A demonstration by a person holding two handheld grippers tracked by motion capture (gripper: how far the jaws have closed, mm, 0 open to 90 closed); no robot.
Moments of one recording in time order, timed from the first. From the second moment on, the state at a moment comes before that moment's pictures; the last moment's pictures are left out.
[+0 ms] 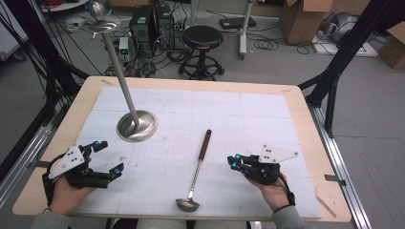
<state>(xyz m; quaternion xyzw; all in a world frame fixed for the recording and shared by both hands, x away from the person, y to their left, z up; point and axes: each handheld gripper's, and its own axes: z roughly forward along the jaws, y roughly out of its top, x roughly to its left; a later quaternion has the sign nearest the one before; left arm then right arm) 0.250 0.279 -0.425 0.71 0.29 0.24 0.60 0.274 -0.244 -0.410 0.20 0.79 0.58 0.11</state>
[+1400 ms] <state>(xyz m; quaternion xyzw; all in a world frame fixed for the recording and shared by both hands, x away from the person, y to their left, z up) 0.250 0.278 -0.426 0.71 0.29 0.23 0.59 0.276 -0.115 -0.445 0.13 0.88 0.45 0.01</state>
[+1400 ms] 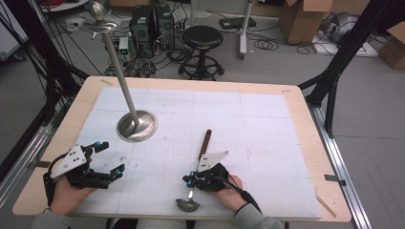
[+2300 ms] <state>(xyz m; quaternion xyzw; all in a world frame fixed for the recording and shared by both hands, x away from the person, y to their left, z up) 0.250 0.278 -0.425 0.72 0.29 0.23 0.59 0.268 -0.107 -0.448 0.13 0.91 0.40 -0.01</state>
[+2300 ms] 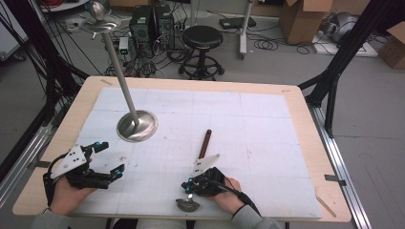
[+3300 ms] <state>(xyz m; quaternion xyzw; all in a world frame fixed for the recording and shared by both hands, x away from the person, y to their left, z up) 0.250 0.277 -0.426 0.72 0.29 0.23 0.59 0.260 -0.142 -0.441 0.11 0.92 0.37 0.00</state>
